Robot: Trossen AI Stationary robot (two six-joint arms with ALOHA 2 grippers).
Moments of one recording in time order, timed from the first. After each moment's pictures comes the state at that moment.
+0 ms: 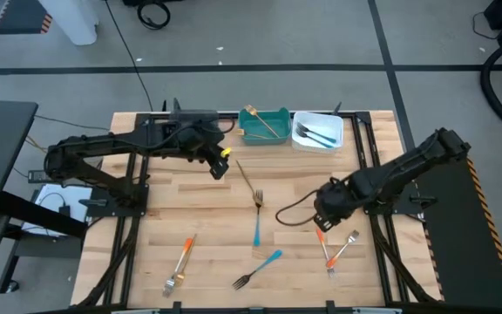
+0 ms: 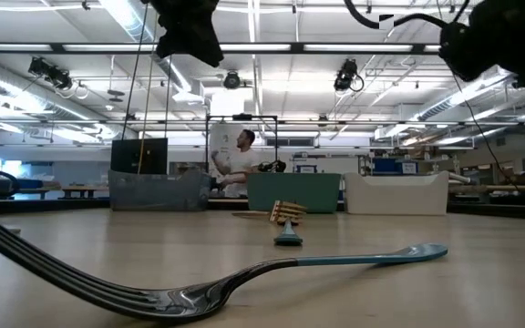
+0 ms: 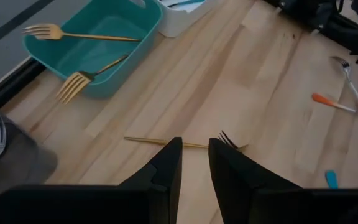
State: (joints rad) left arm 0.14 1.35 1.30 -0.73 -0.17 -0.41; right arm 0.39 1.28 0.92 -1.07 -0.12 1.42
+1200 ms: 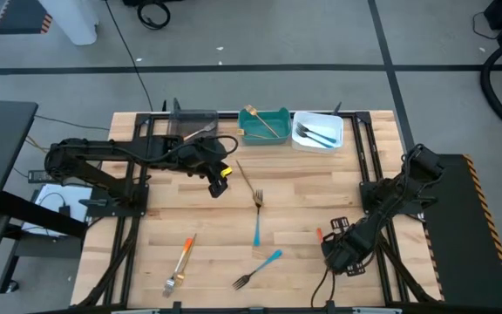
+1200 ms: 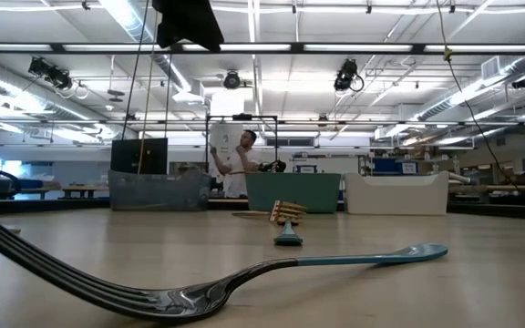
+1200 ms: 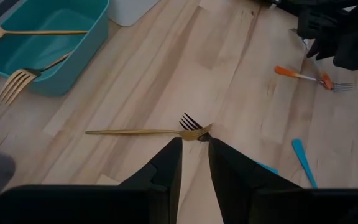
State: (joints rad) left arm 0.01 1.36 1.30 -0.73 -0.17 -0.42; right arm 0.81 1.65 0.86 -0.83 -0.10 0.64
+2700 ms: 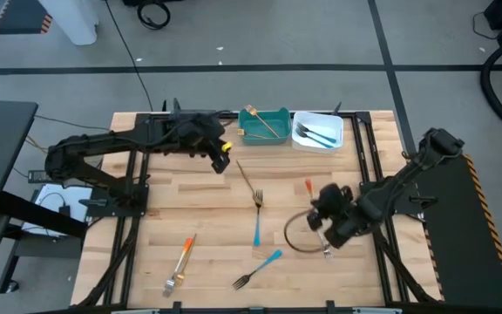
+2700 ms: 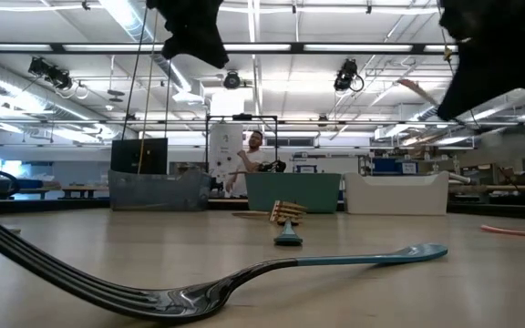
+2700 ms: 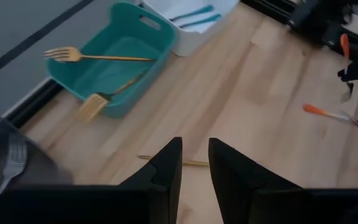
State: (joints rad) left arm 0.20 1.36 1.30 -0.68 -0.19 -0.35; right arm 0.62 1.33 0.86 -0.90 0.75 1.59
